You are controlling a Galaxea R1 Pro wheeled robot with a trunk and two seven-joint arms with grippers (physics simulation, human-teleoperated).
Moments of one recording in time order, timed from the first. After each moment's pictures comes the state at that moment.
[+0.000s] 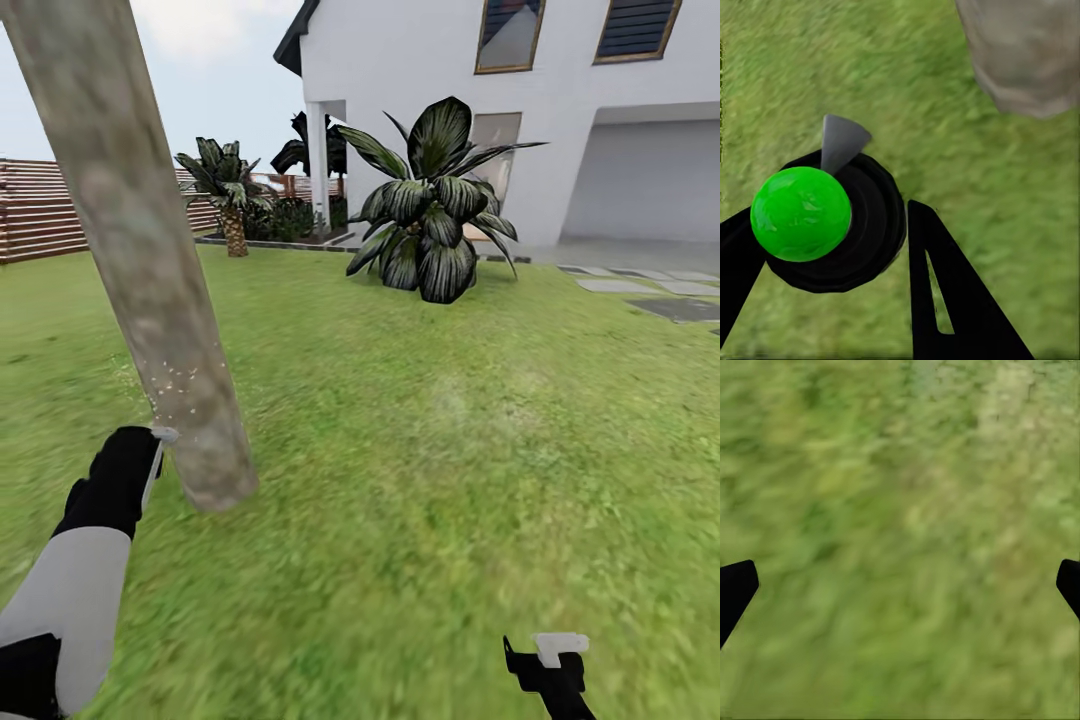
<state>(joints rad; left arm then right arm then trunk) -0.89 0.13 0.26 -0.91 -0.34 0.98 0.20 -0.49 -0.12 -0.29 -0.04 0.35 -0.54 -0.09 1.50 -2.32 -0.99</state>
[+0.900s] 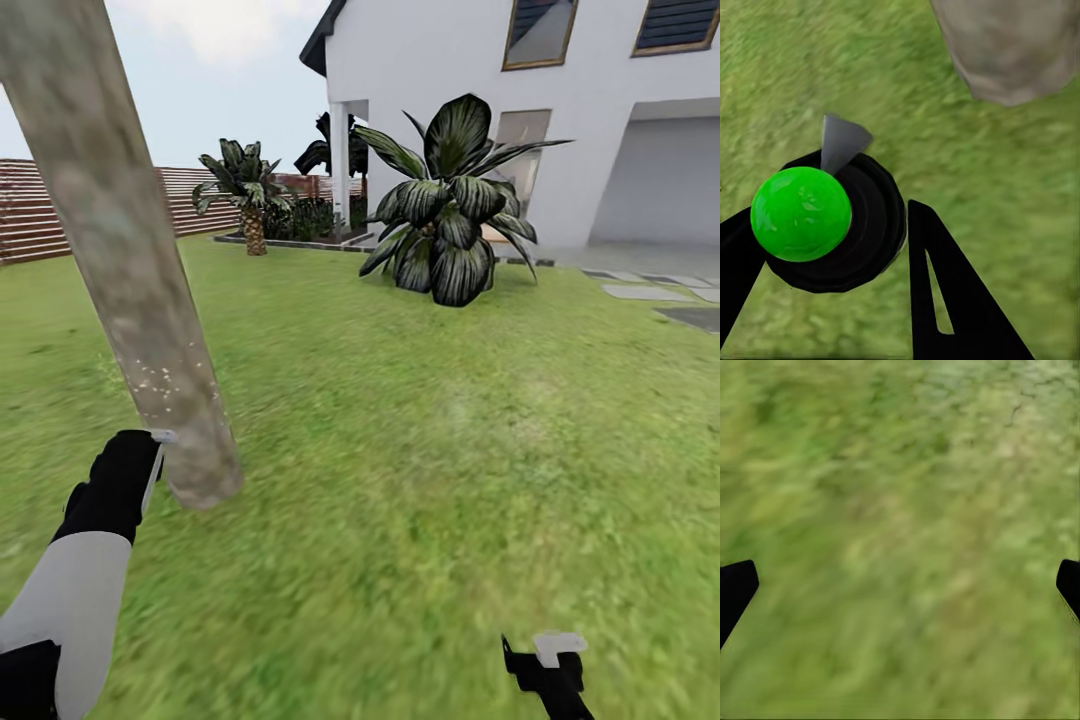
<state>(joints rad) -0.87 0.13 0.26 -0.93 -0.34 0.98 0.20 -0.49 -0.12 -0.29 -0.04 0.35 -0.54 -0.09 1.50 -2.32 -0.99</state>
